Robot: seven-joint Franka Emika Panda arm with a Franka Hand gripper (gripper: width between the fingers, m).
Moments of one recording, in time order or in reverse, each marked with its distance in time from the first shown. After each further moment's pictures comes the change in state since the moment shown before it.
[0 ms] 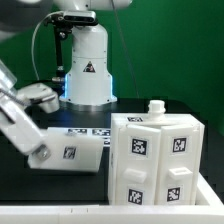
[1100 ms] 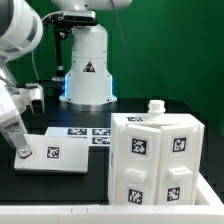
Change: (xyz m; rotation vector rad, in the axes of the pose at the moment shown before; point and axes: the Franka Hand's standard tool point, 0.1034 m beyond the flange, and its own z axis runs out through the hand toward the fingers) arm 0.025 0.014 -0.007 0.461 0.221 -0.185
